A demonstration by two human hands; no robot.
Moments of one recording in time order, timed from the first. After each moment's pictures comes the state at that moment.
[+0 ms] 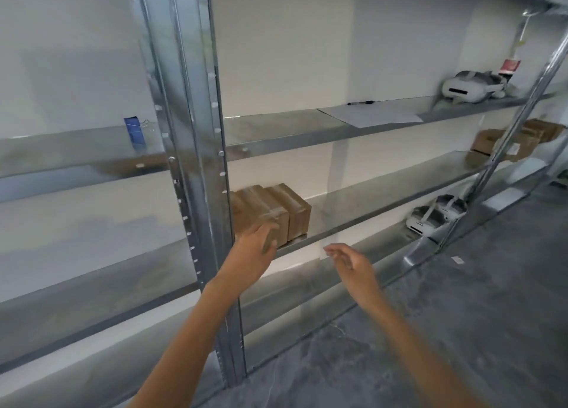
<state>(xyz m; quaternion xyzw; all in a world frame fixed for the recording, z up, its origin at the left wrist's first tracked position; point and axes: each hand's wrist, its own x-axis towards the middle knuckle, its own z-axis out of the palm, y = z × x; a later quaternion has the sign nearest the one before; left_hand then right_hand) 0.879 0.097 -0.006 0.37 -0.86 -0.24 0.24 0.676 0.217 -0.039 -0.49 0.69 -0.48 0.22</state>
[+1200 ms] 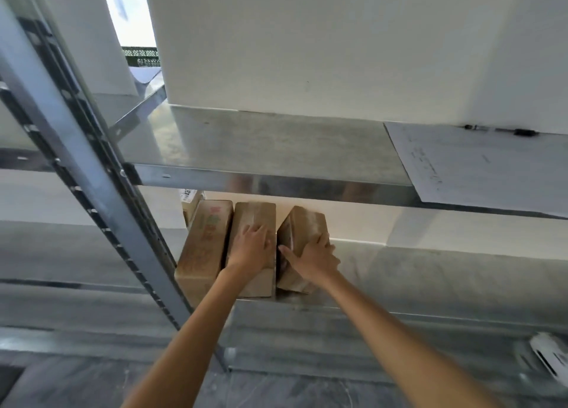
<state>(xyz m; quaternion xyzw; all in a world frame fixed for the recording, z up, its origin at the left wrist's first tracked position) 0.679 -0.120 -0.080 0.69 -0.69 -0.14 0.19 0.524 -0.141 -0.106 -0.66 0.72 -0.02 0.22</state>
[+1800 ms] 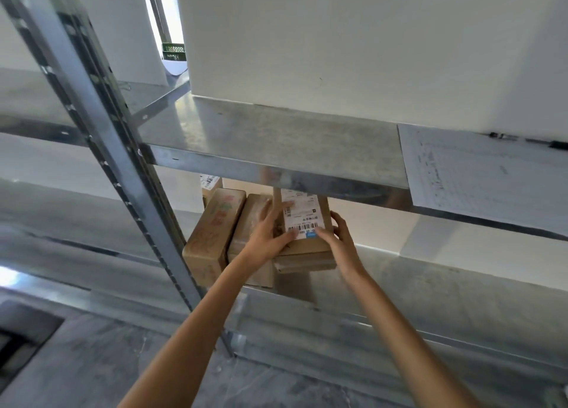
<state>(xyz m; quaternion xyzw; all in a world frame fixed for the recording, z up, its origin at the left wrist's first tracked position) 0.644 -0.099 -0.057 0.62 -0.59 -0.33 0.41 0.471 -0.139 -0.070 -0.54 0.49 -0.39 0.56</state>
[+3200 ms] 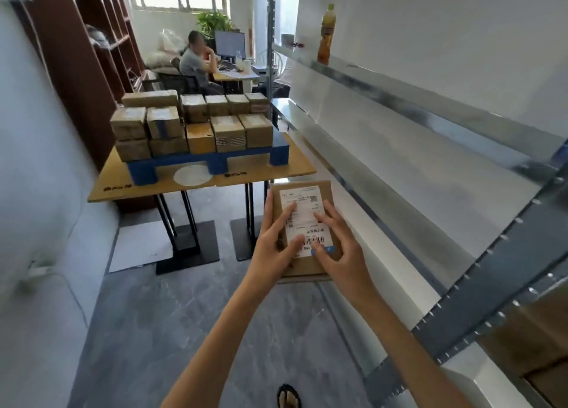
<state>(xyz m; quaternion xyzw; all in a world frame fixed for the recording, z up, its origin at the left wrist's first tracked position) 0.905 0.401 -0.017 0.71 -0.29 0.03 0.64 0.856 0.252 -0.015 -0.83 -0.05 -0.24 0.50</state>
